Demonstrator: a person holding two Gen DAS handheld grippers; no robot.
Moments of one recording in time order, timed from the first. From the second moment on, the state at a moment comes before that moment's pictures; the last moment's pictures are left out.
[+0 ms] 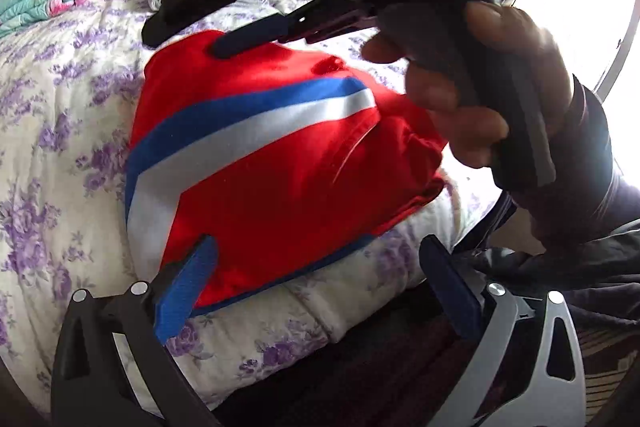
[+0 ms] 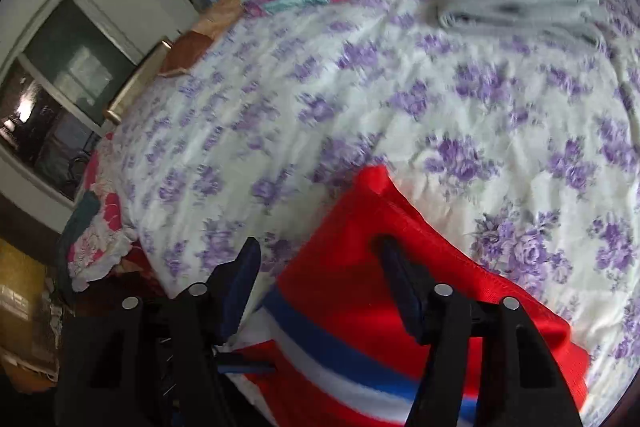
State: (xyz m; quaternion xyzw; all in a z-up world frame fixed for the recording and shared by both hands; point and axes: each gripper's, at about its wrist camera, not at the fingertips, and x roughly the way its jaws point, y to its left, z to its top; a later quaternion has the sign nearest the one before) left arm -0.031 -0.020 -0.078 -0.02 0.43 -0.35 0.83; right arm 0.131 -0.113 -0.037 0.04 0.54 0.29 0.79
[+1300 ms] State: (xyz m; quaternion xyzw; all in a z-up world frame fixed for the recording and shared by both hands) left arm 0.083 0.015 -0.092 -0.13 0.49 -0.40 0.76; right arm 0.037 -0.260 -0.083 0.28 0.47 0.32 0.78
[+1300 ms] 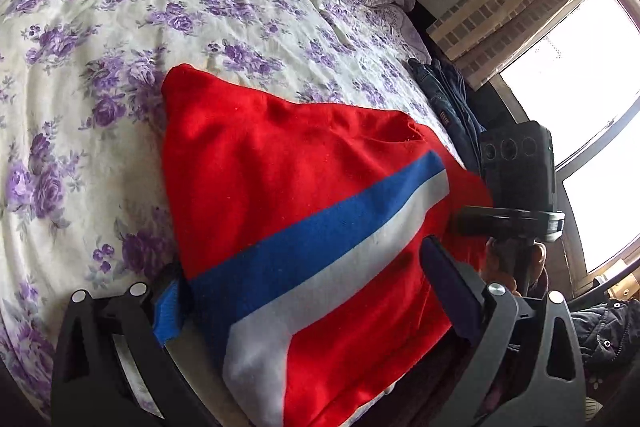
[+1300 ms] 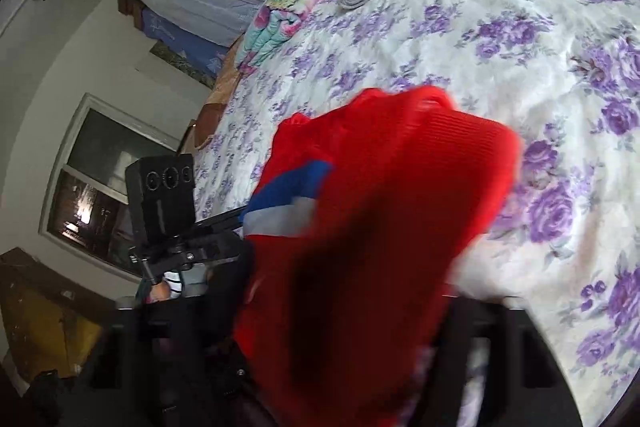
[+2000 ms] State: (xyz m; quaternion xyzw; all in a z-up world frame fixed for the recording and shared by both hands) left arm 0.089 -0.057 -0.086 -0.13 0.49 -0.46 0.73; right arm 0.013 -0.330 -0.096 0.31 0.42 0.31 0.79
